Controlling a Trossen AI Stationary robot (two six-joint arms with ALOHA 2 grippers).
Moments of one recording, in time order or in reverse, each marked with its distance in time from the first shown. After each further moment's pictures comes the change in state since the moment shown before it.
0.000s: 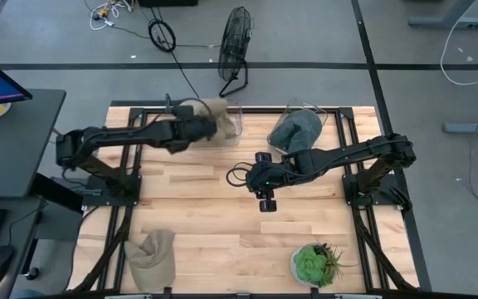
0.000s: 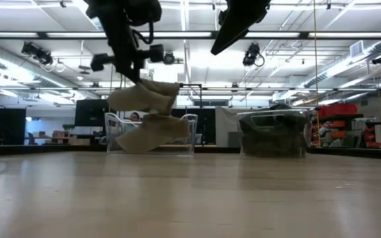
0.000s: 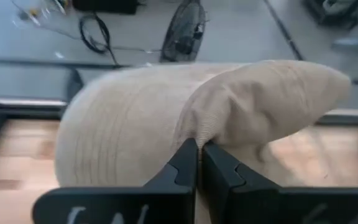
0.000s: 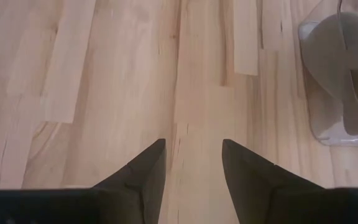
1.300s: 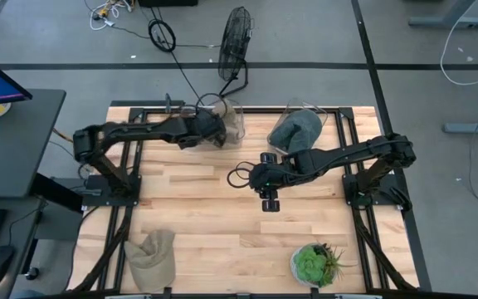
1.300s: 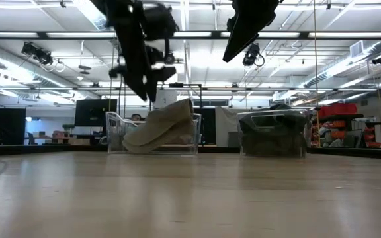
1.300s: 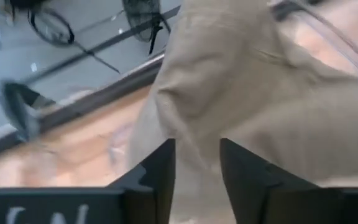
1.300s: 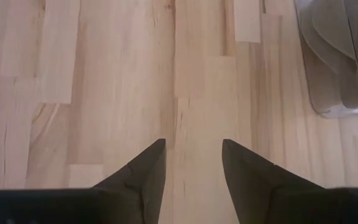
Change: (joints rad) left arm 0.074 0.187 0.079 0.038 0.269 0.439; right arm 0.000 0.000 0.000 -0.094 0.000 0.079
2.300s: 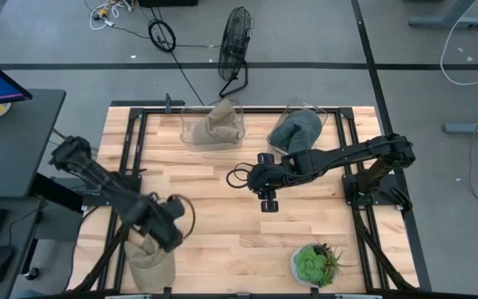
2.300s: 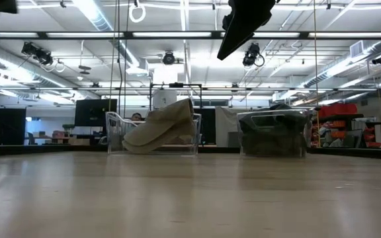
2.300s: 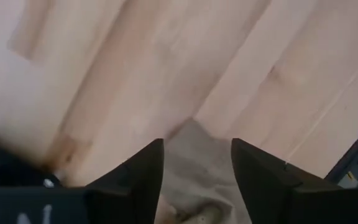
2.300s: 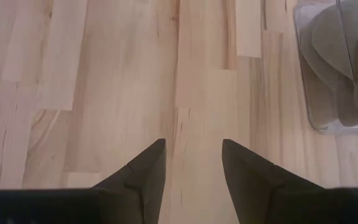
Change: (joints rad) left arm -0.969 -0.179 0.070 -0.636 0.494 -0.558; right arm 0.002 0.006 0.000 0.042 0.000 -0.046
